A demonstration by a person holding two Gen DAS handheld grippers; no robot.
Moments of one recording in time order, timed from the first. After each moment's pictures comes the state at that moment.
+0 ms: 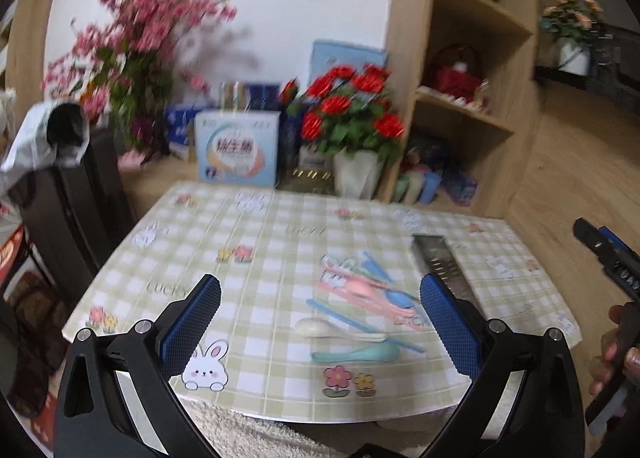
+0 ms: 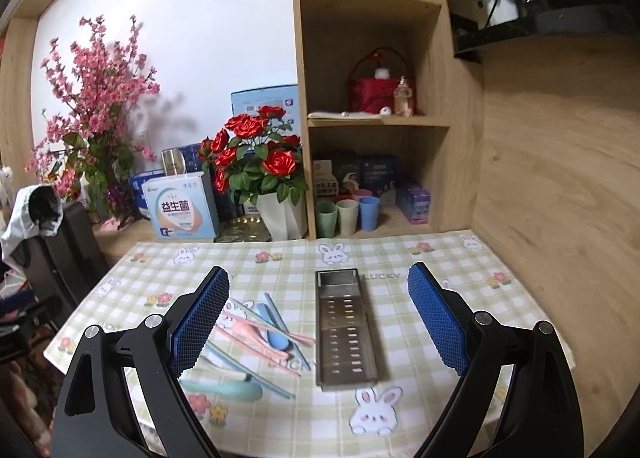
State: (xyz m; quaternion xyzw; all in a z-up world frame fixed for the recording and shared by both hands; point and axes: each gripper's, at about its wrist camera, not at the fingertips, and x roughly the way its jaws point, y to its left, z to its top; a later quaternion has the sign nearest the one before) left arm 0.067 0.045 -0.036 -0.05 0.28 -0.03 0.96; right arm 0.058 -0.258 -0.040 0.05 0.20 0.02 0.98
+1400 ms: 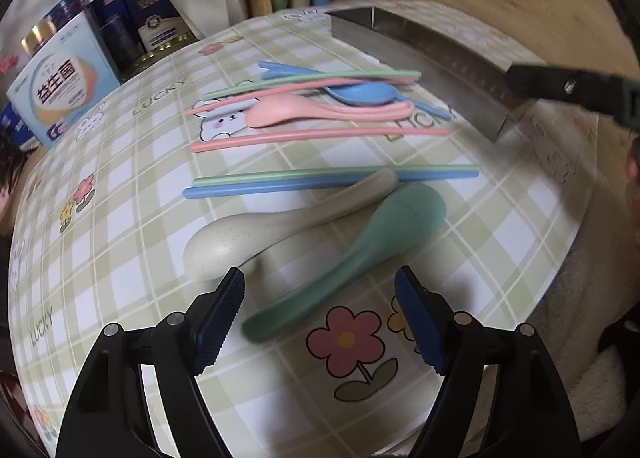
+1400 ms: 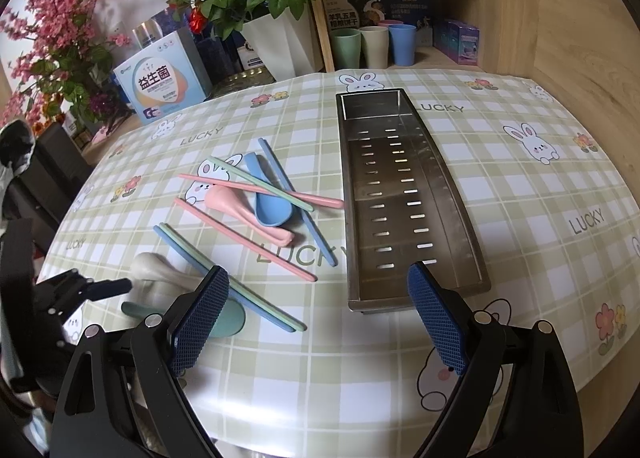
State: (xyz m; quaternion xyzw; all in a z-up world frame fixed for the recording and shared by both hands) left arm 0.185 -0.034 -0.255 0.18 0.47 -0.23 0.83; right arm 0.160 -0.240 -0.228 0.10 0.42 0.04 0.90
